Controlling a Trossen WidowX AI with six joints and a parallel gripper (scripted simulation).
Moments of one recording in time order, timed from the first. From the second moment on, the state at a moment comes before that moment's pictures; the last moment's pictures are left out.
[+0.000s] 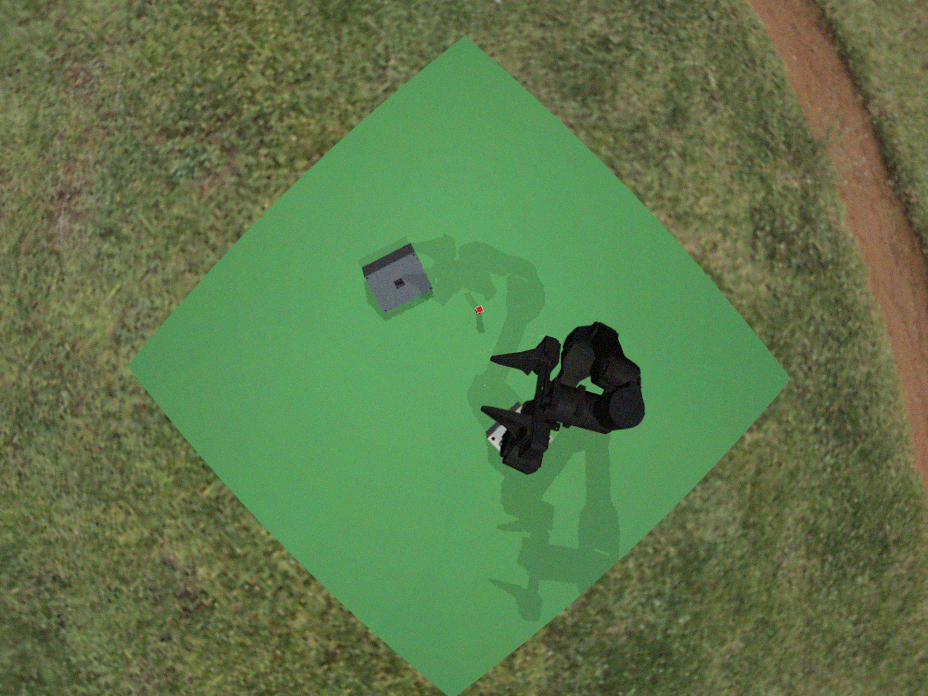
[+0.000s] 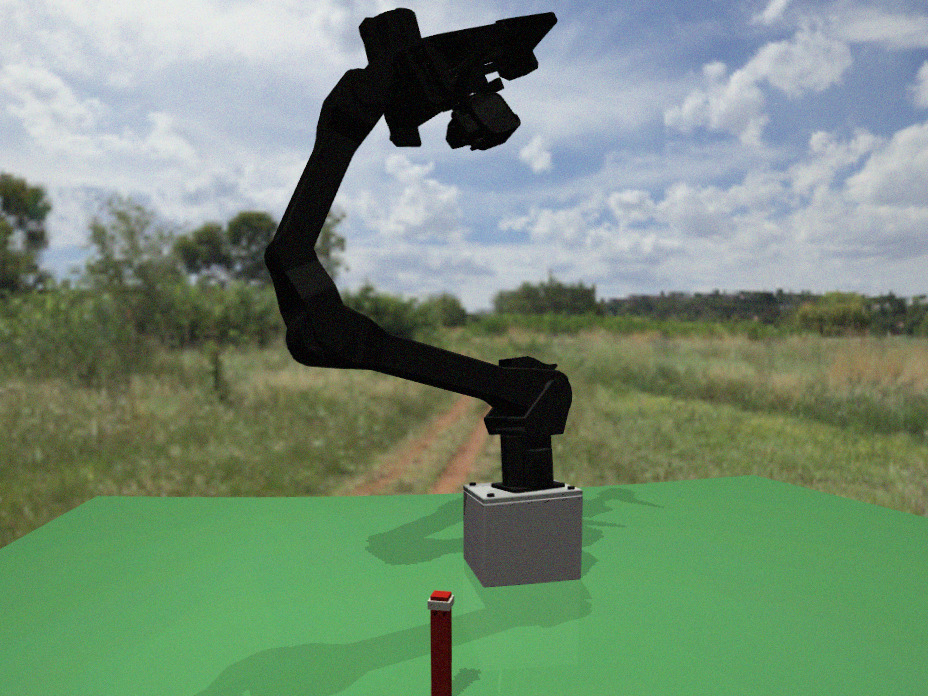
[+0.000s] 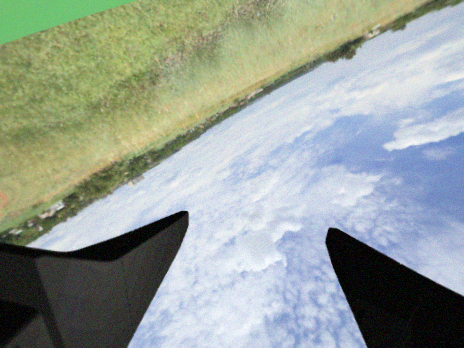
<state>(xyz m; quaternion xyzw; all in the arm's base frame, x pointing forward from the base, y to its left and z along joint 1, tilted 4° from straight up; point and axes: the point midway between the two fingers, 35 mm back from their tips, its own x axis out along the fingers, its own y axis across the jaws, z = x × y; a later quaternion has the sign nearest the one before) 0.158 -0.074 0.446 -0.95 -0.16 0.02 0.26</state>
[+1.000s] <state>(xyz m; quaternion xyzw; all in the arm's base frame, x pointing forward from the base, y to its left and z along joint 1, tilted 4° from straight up) 0.140 -0.020 0.451 -0.96 -0.11 0.03 0.27</state>
